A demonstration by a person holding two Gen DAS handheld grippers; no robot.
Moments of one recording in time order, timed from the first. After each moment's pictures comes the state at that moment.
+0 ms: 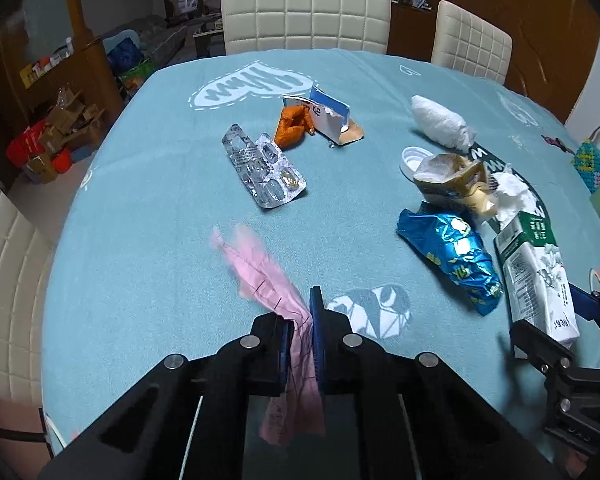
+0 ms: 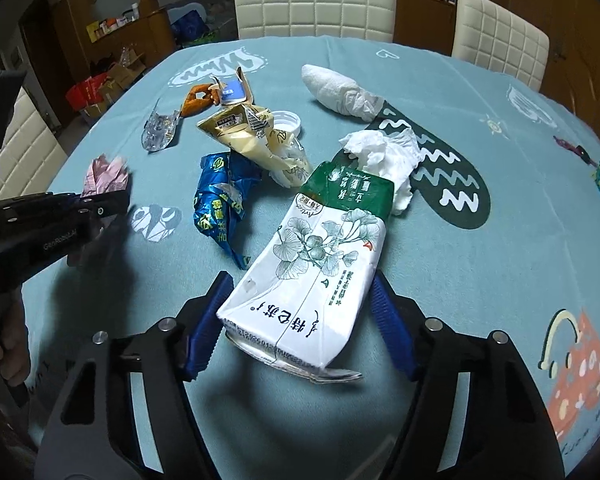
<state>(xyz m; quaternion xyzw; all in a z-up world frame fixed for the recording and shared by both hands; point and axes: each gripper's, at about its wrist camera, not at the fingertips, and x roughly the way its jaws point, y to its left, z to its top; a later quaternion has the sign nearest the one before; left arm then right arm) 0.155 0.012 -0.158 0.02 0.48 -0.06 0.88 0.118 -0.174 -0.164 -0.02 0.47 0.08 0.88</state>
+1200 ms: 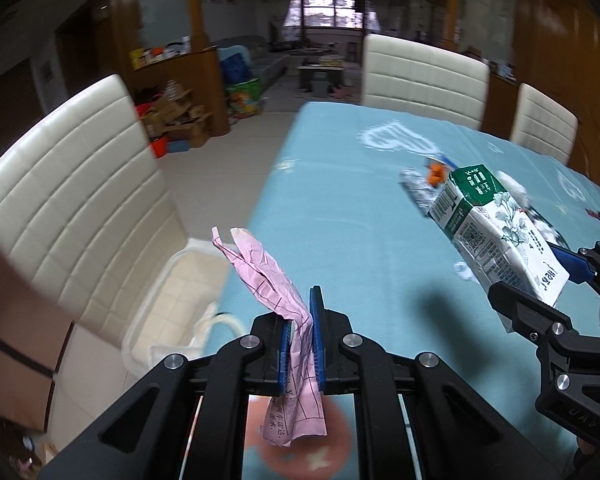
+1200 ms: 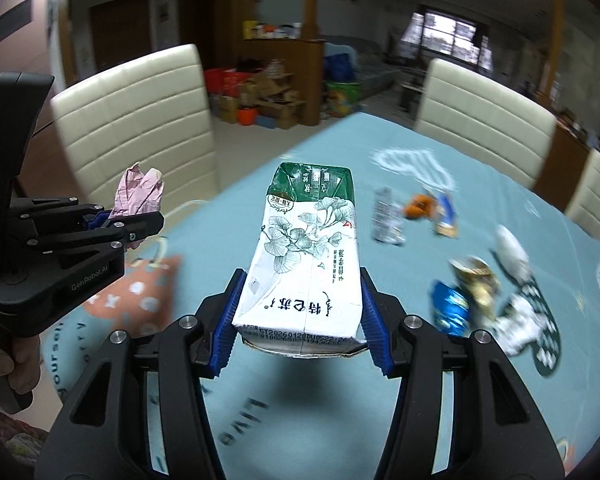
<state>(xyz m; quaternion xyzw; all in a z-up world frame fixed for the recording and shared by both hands) 0.030 0.130 -0.095 -0.04 0.40 0.12 0.91 0.065 -0.022 -0.092 -0.14 0.34 0.32 0.87</state>
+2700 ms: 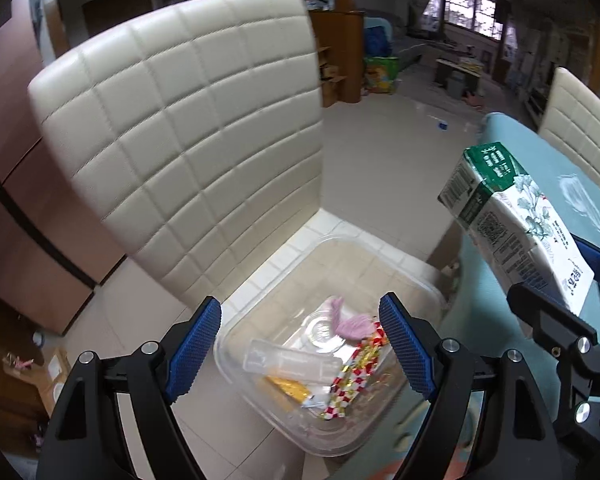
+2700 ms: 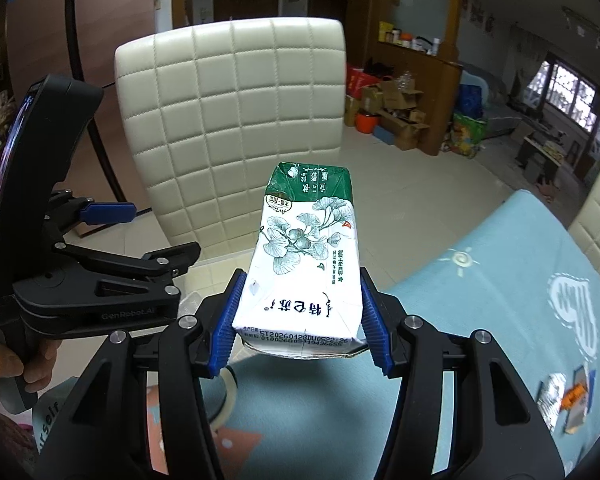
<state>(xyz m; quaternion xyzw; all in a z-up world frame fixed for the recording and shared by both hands) 0.044 0.303 -0.145 -0.13 0.43 0.33 0.83 0.129 0.181 -0.127 -0.22 0.31 0.50 0.78</state>
